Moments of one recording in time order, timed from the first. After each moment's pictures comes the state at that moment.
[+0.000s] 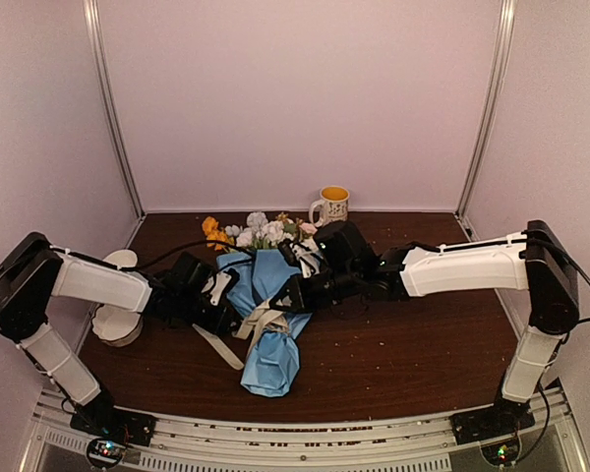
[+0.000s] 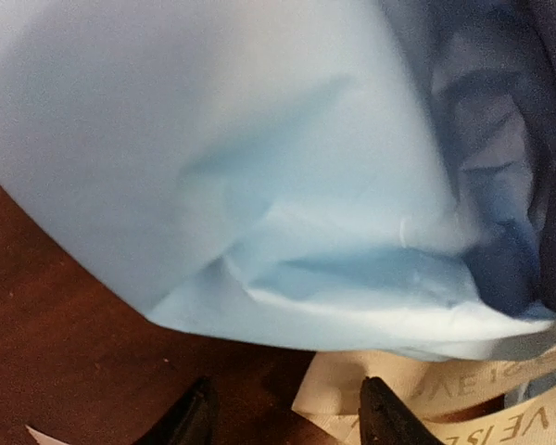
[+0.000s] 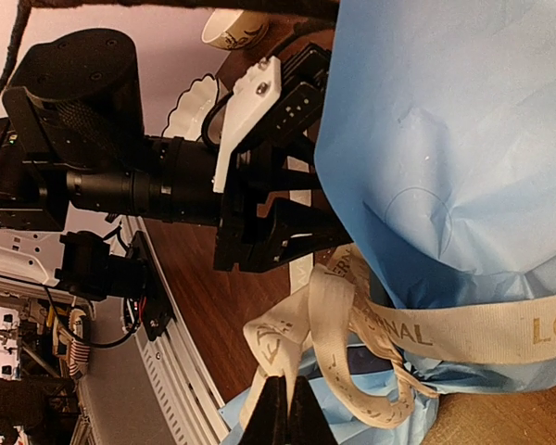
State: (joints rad) left arm -0.65 1.60 0.70 -0.05 0.13 -0.15; right arm 0.96 1.79 1.23 -0.04 -0.38 0.64
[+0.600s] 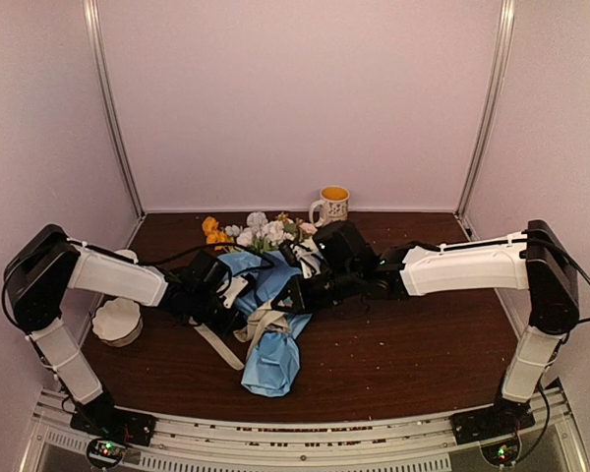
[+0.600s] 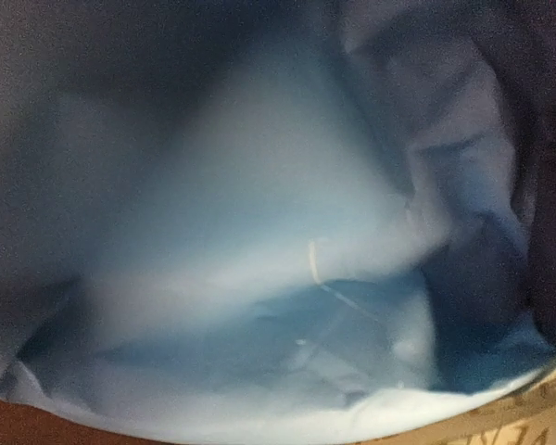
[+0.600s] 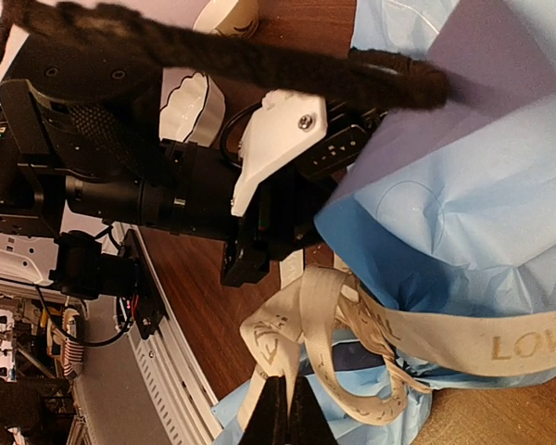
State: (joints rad) left arm -0.70 1.70 0.82 -0.14 0.14 -0.06; right arm 0.96 1.79 1.24 -0.07 -0.37 0.63
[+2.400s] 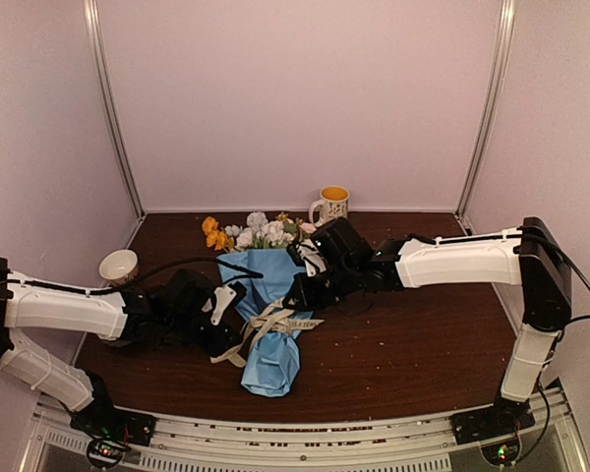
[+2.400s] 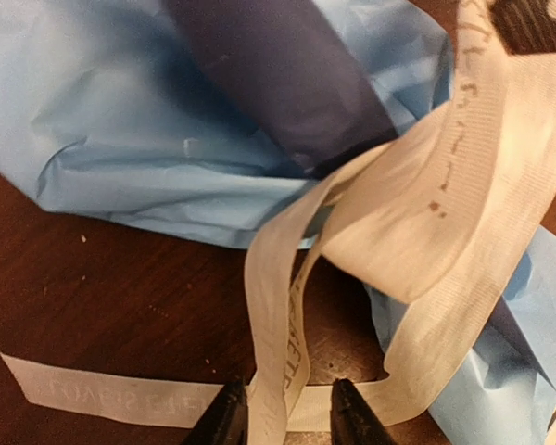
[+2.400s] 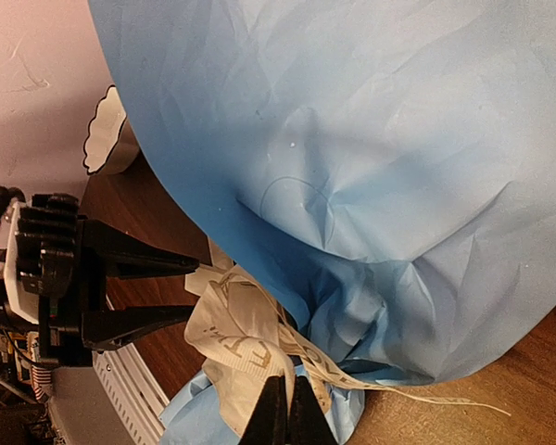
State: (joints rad) left arm -0.89 1.32 0.61 -0.16 -0.03 -0.22; right arm 0.93 1.83 1.30 -0.23 -0.27 0.62
